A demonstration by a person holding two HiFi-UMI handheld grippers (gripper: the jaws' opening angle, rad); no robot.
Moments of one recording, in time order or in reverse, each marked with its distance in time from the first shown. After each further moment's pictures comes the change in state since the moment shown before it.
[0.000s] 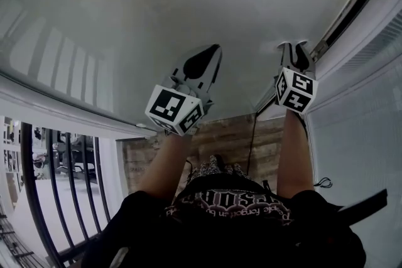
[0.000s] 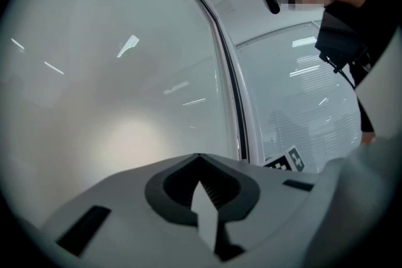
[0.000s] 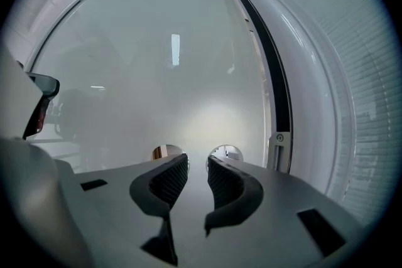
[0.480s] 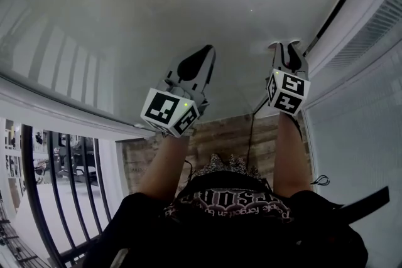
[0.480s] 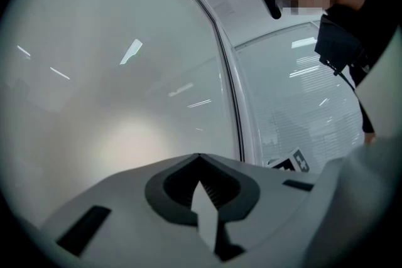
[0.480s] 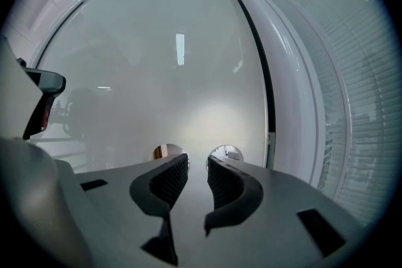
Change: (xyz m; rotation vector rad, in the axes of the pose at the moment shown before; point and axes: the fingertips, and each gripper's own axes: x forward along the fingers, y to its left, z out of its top) left arm -0.014 -0.017 0.011 0.004 -0.024 0.003; right arm -0.030 0.009 0.003 -0.014 0.002 -0.002
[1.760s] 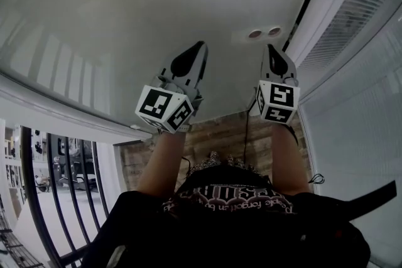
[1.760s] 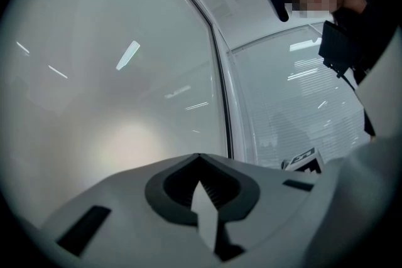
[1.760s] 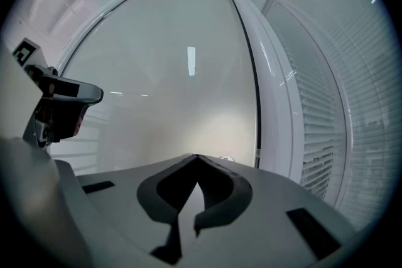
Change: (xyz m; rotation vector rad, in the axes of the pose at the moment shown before) left arm -0.015 -0.048 0.013 -0.001 -0.031 -0.015; right arm -0.082 0.010 0.017 -0.051 -0.108 0.093
